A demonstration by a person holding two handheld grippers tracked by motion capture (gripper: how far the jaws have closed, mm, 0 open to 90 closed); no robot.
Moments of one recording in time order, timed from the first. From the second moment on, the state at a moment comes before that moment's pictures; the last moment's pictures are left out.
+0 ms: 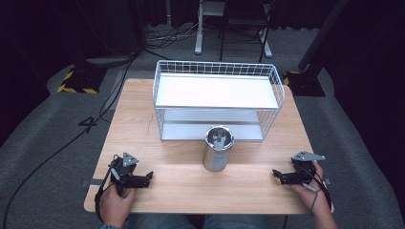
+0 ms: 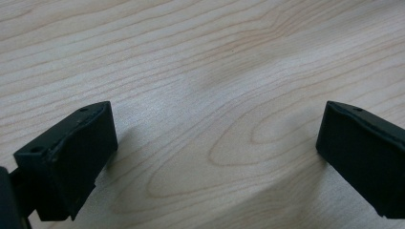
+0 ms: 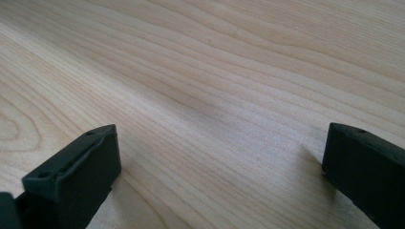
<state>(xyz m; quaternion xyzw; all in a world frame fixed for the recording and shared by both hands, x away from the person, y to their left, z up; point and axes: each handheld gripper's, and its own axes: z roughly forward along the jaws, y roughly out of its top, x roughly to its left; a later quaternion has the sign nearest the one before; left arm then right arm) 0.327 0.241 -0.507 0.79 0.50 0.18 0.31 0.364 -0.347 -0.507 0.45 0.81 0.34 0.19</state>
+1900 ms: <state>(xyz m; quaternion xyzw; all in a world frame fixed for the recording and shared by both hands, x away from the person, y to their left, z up) 0.327 0.241 -0.507 0.79 0.50 0.18 0.31 0.327 -0.299 -0.415 0.35 0.78 0.48 0.20</state>
